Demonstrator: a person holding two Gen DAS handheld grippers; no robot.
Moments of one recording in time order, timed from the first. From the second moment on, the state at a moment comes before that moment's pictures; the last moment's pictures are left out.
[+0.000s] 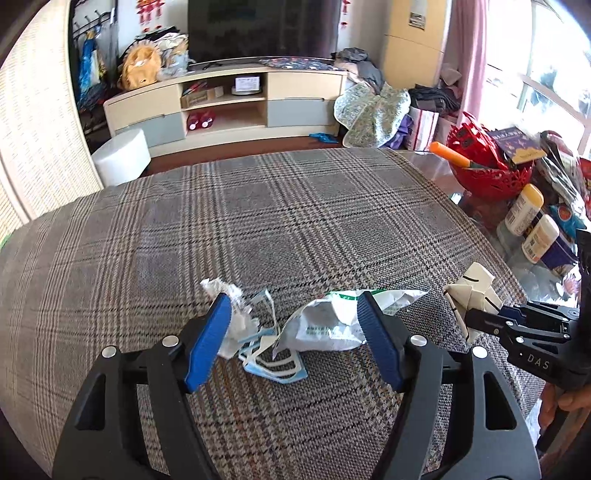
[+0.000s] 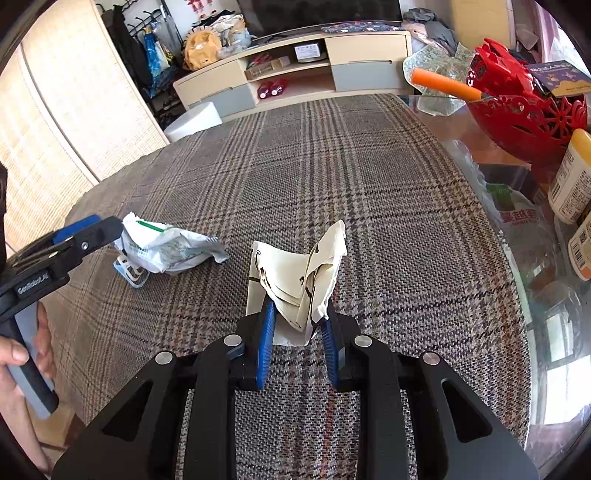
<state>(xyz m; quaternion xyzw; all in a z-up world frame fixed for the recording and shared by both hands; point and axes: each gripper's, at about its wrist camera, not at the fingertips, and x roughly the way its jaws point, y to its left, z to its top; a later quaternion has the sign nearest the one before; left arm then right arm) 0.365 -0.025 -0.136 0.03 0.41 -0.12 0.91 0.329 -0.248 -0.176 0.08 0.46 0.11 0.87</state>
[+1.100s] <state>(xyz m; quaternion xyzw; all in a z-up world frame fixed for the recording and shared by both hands) 0.215 -0.071 -0.164 0.02 0.47 -0.17 0.86 0.181 -0.263 -0.160 0.08 0.47 0.11 0.87</state>
